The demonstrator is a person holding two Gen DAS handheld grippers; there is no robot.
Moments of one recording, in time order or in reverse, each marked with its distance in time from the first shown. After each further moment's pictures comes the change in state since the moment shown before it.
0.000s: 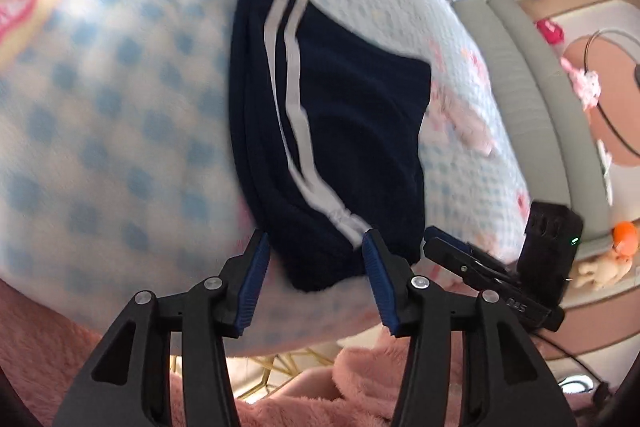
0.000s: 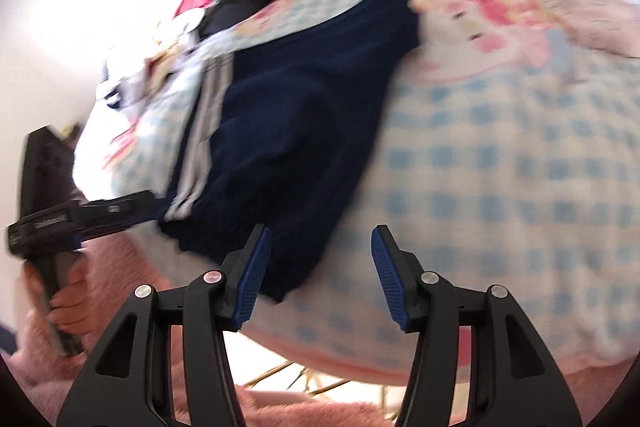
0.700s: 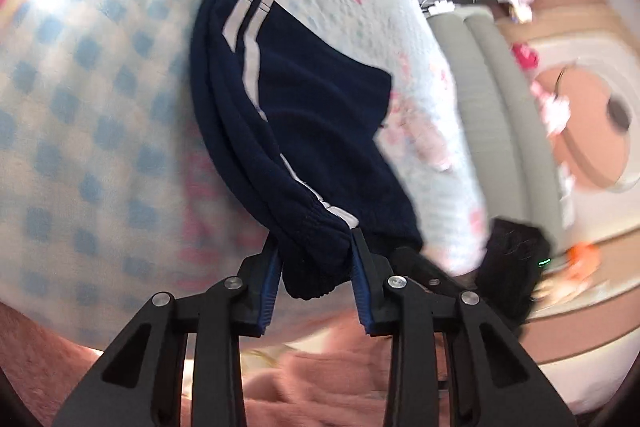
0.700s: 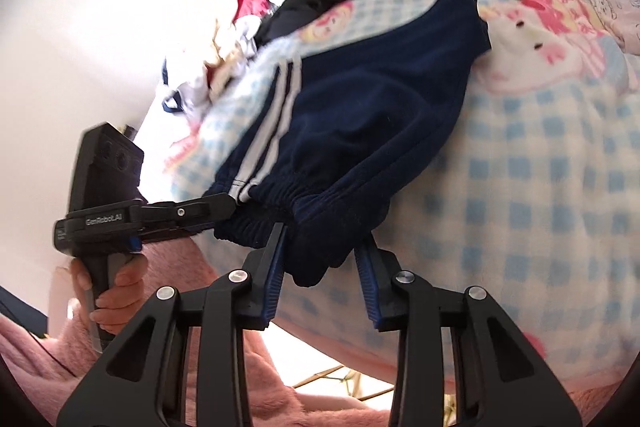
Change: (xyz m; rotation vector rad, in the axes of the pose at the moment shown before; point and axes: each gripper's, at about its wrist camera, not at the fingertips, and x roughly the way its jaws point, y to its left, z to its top) left arm -0.007 -0.006 0.015 -0.120 0.018 -0.234; right arm -0.001 0.018 0.010 0.014 -0.051 0.196
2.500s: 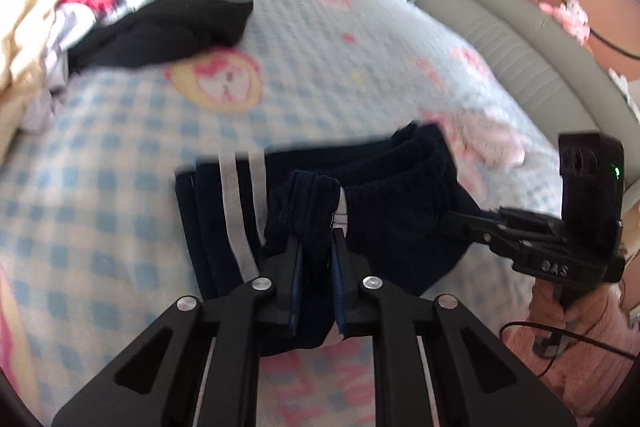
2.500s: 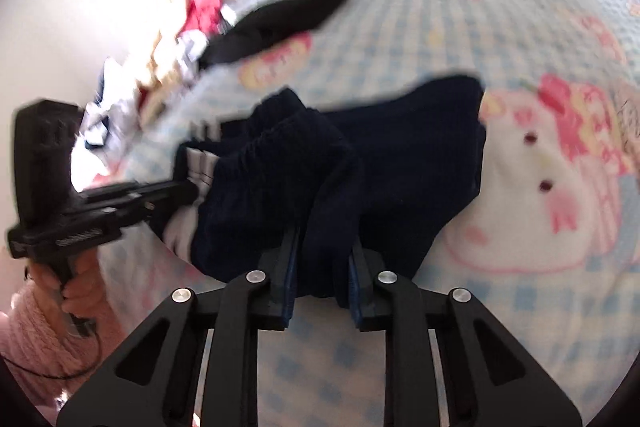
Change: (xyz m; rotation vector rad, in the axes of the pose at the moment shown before) left arm 0.046 -0.031 0.099 0.523 -0.184 0.325; right arm 0.051 -0.039 0.093 -0.170 -0.050 -0.174
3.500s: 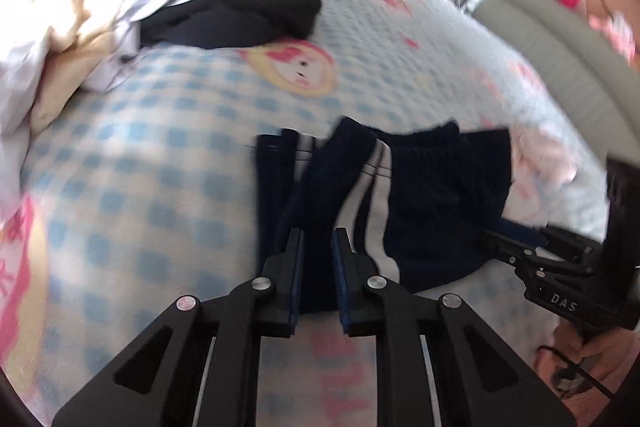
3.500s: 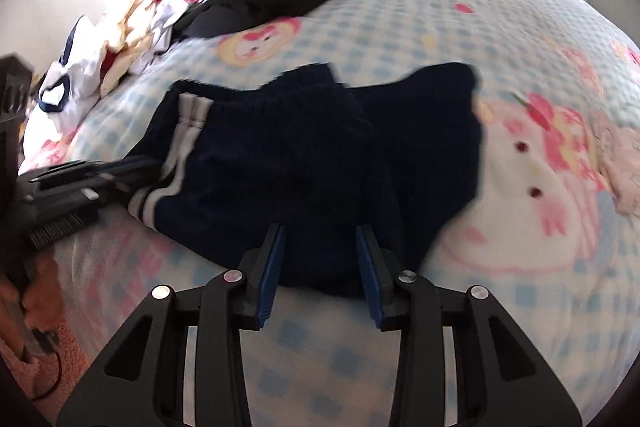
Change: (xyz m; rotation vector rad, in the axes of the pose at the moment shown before) left arm 0.001 0.019 -0.031 -0.126 -0.036 0.185; right arm 0.020 0.019 -0.017 -0.071 0.029 -0.243
